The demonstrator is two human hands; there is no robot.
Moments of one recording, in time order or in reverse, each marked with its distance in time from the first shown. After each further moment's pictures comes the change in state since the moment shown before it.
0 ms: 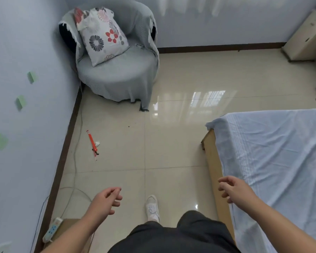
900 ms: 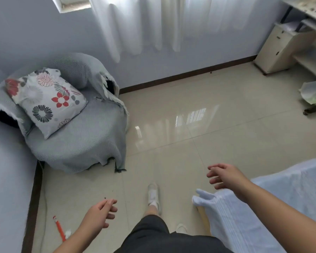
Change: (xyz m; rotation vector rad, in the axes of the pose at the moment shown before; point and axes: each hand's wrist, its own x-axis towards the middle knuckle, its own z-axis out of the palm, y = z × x) left_hand 0.318 0.472 0.116 0.191 -0.066 0.053; right_hand 0.400 -0.270 -0.287 0.482 0.052 0.080
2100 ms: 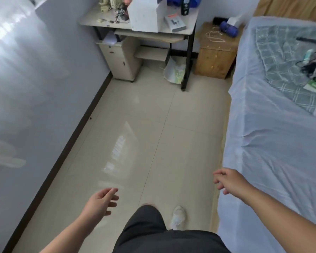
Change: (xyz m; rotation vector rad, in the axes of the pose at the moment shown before) left_hand 0.247 0.679 0.432 0.704 -0.571 0.397; right_hand 0.213 -0.062 -0.381 0.450 0.617 0.391
